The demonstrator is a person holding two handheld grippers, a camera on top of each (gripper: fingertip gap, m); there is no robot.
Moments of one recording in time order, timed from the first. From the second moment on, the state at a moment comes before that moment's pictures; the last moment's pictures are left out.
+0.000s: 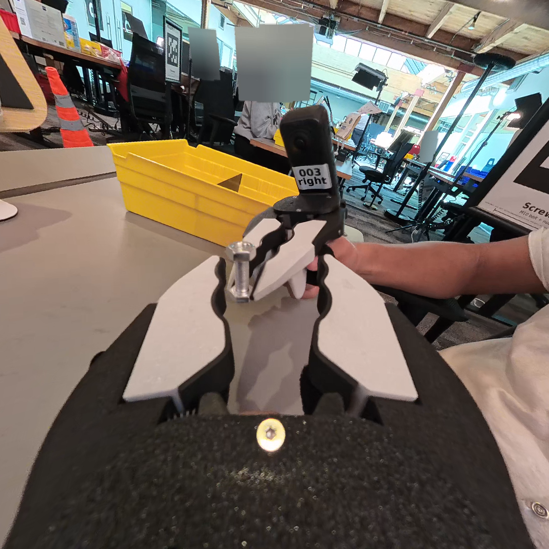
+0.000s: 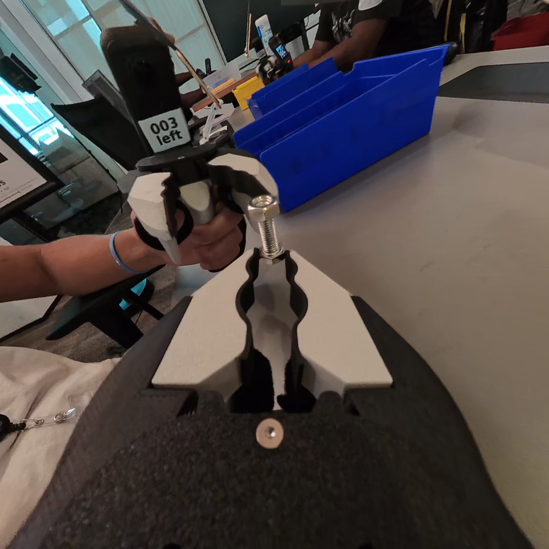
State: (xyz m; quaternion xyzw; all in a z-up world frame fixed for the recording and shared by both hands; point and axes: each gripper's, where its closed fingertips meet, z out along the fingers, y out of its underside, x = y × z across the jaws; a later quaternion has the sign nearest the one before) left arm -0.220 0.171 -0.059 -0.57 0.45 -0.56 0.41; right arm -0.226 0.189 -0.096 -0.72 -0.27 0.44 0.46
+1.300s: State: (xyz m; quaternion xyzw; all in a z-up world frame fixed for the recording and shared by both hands) left arm -0.219 0.161 -0.057 -0.56 0.46 -0.57 0.39; right arm -0.240 0.179 -0.095 -0.71 -0.31 0.44 0.46
